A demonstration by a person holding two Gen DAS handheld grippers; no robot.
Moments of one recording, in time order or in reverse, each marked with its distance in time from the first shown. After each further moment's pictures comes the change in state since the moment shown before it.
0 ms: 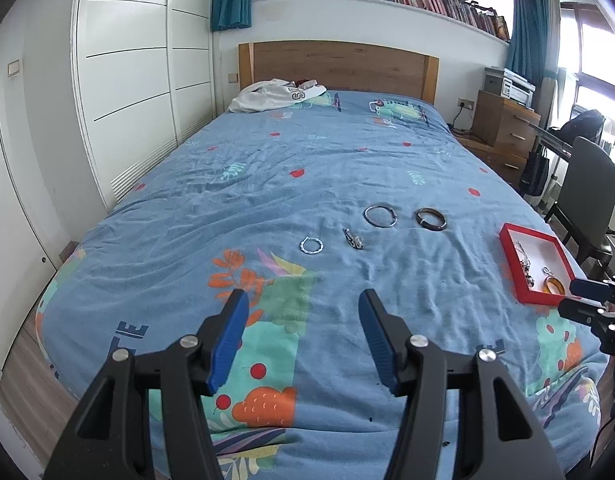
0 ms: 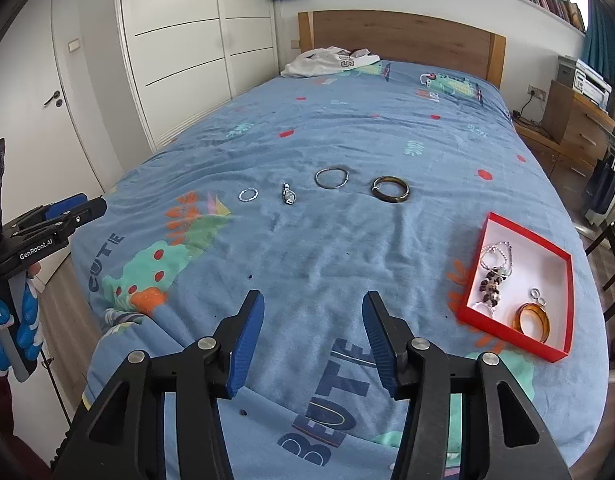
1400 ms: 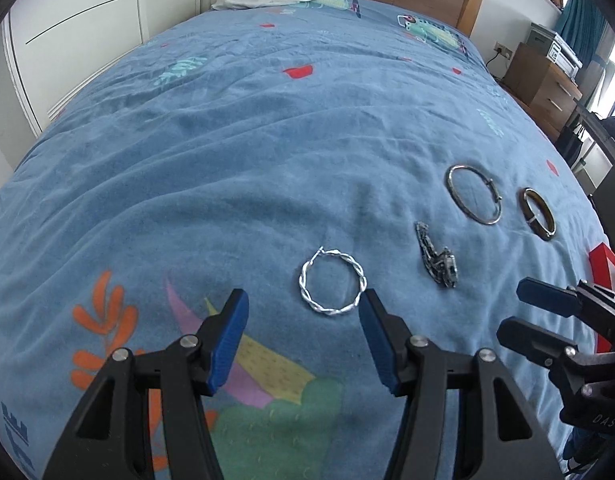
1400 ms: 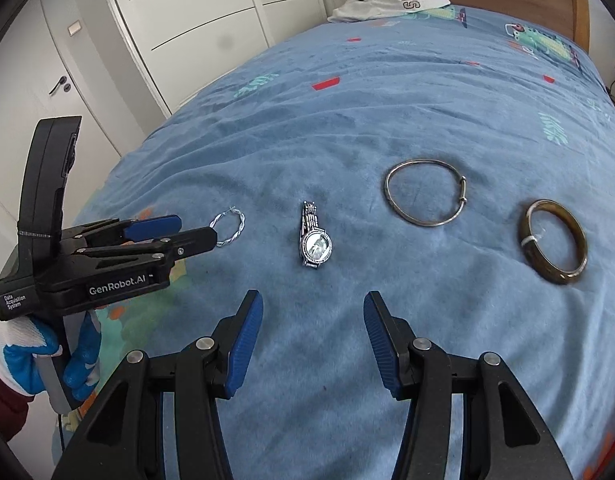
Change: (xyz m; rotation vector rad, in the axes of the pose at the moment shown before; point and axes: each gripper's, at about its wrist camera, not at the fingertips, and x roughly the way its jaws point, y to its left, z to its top) left arm 0.319 0.016 0.043 -0.085 0.333 -0.055; right arm 0.299 0.005 0.113 -0.037 0.167 0.246
